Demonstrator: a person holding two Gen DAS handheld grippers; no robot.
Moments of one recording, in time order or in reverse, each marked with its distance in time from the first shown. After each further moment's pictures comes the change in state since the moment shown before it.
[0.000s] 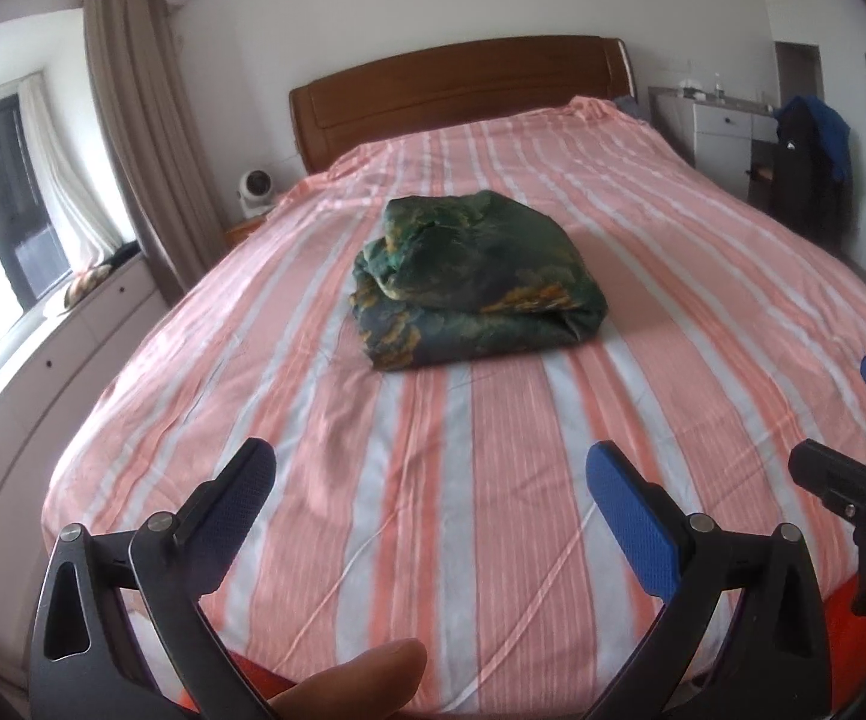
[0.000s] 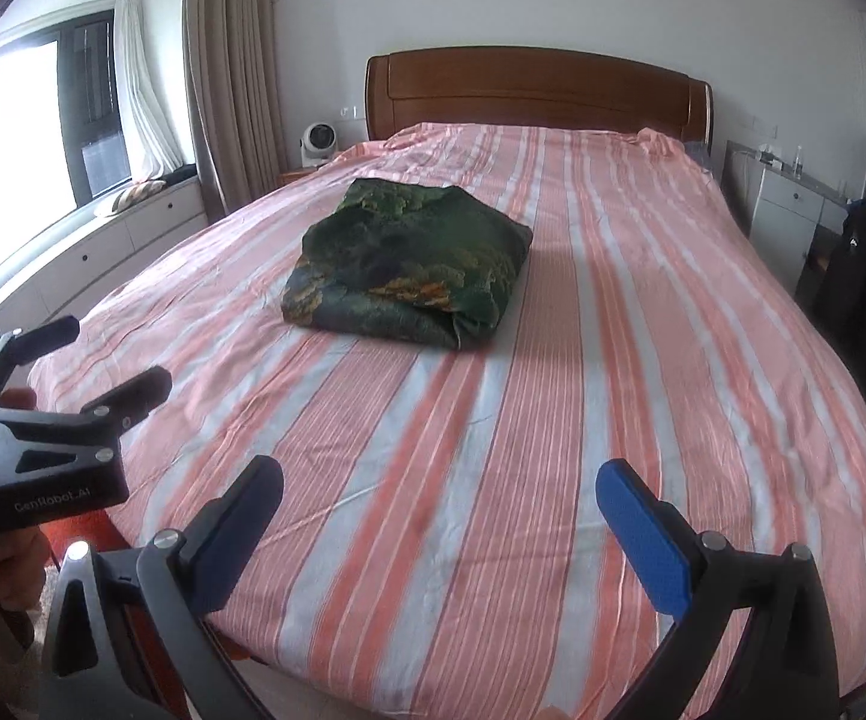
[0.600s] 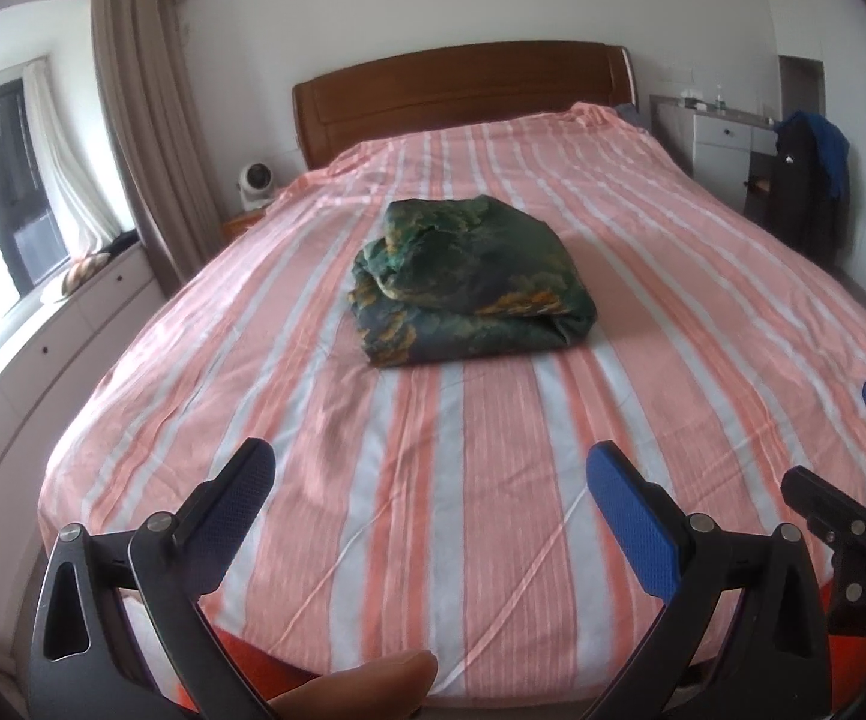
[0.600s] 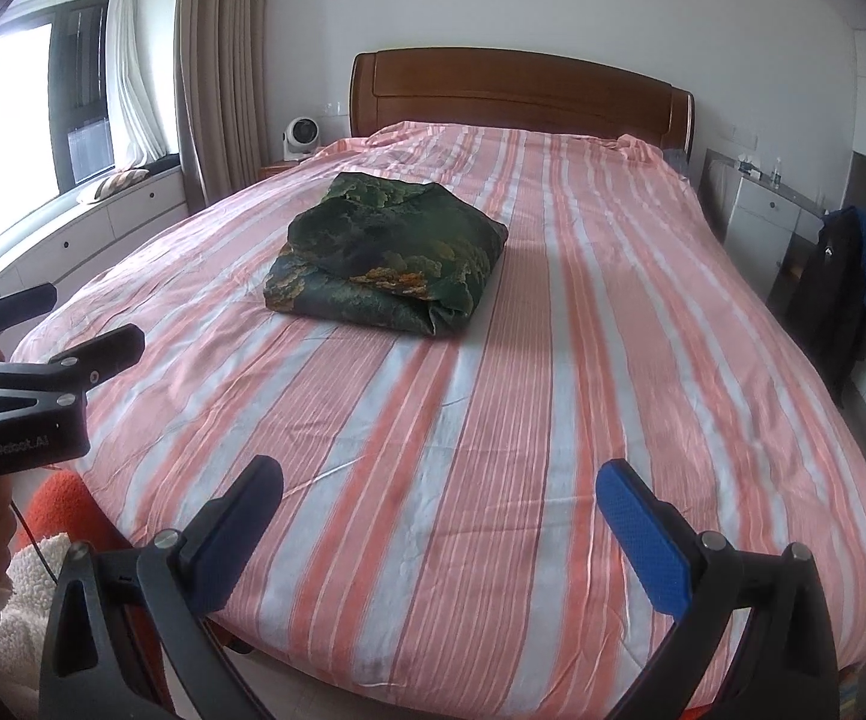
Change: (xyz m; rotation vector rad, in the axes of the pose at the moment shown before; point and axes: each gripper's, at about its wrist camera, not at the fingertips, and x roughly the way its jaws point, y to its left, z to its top) left arm -0.016 0.006 0.005 -0.042 0.006 -0.023; right arm -0.023 0.006 -0.012 -0.022 -0.006 -0.078
